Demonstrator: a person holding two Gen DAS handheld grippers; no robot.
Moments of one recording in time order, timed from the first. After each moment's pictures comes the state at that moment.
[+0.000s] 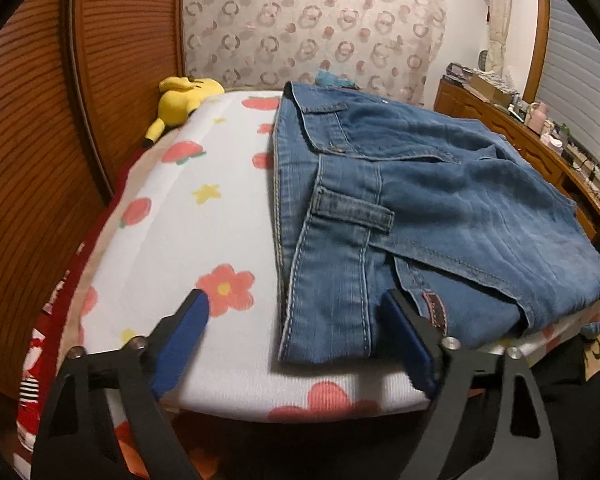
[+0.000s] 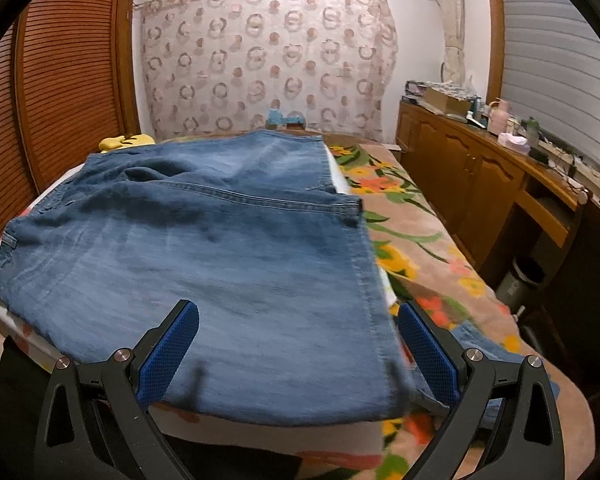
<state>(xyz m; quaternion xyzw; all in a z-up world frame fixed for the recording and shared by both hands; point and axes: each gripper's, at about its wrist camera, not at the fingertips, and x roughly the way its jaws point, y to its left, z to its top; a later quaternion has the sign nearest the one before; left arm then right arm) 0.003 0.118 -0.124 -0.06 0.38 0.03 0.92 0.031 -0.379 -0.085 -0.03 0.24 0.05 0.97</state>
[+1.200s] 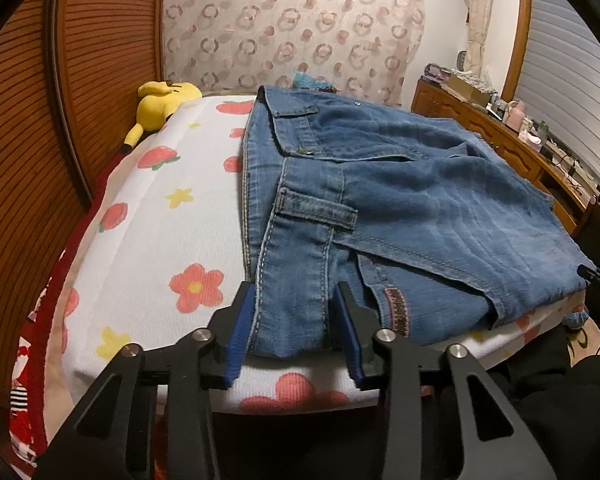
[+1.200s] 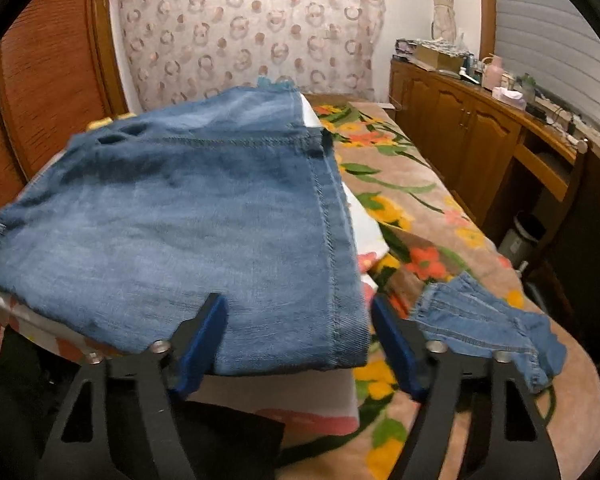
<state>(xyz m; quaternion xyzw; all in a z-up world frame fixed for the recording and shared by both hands) -0.005 0.106 -0.115 -0.06 0.37 -0.01 0.93 0.053 -0.398 -0.093 0.01 0.31 0.05 0.95</state>
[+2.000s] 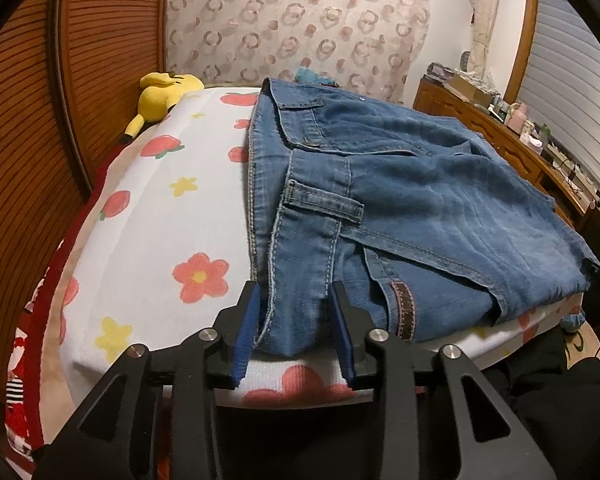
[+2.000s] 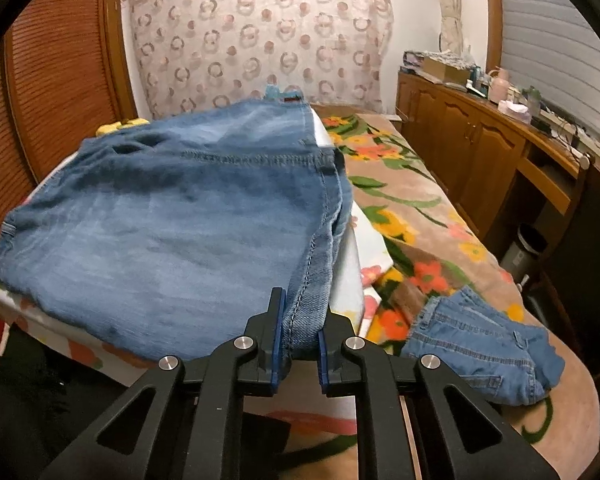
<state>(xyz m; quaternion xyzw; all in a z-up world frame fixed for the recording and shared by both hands) -0.004 0.111 -0.120 -0.08 0.38 0.00 0.92 0.037 -0.388 -0.083 0.00 0.28 0.07 0.96</state>
